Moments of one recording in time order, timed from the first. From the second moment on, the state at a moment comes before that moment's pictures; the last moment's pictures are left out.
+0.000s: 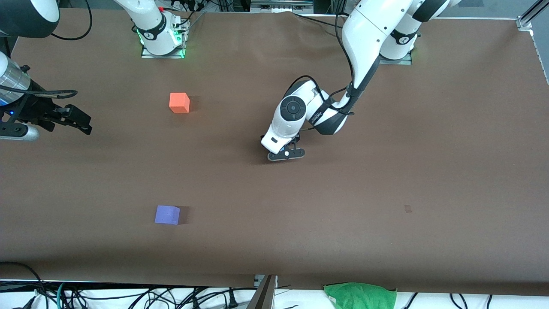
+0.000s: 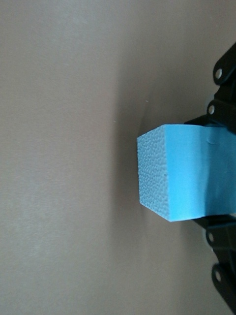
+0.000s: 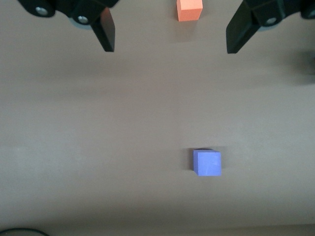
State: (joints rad) left arm -0.58 0.79 -0.20 -1.53 -0.02 2.36 -0.89; right arm 0.05 0.10 0.01 -1.57 -0.03 1.74 0.14
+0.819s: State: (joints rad) left arm -0.32 0.43 -0.11 -1.40 -0.05 1.79 -0.65; right arm 0.12 0.20 0.03 -1.59 -0.03 1.74 0.13
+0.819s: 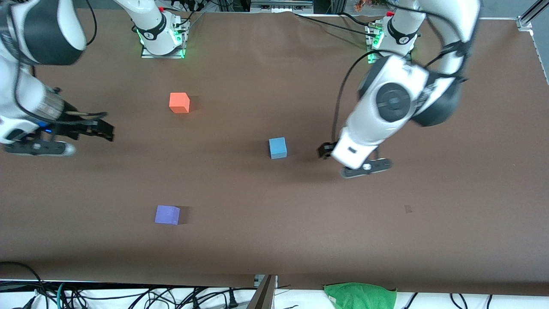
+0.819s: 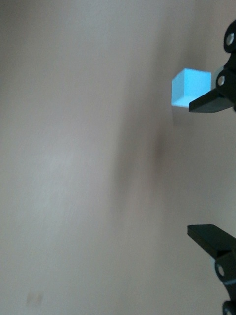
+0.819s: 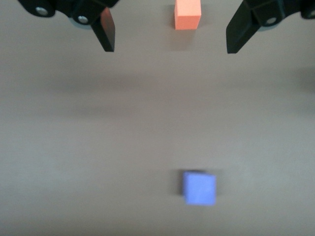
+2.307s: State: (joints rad) left arm 0.02 0.09 -0.04 -1.53 -0.05 1.42 -0.15; right arm 0.76 0.77 0.03 -1.43 0.09 2.32 0.63
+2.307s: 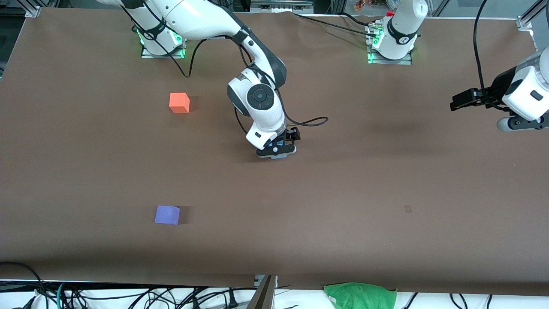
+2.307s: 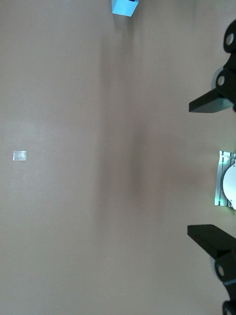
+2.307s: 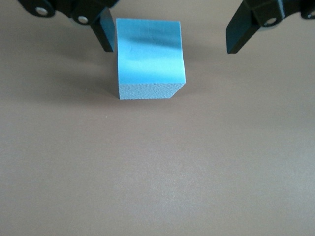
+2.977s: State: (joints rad) left arm 0.05 0.09 -0.02 -1.50 -0.01 1.45 -0.10; right arm 0.80 0.84 0.02 -1.43 -0.03 2.34 0.73
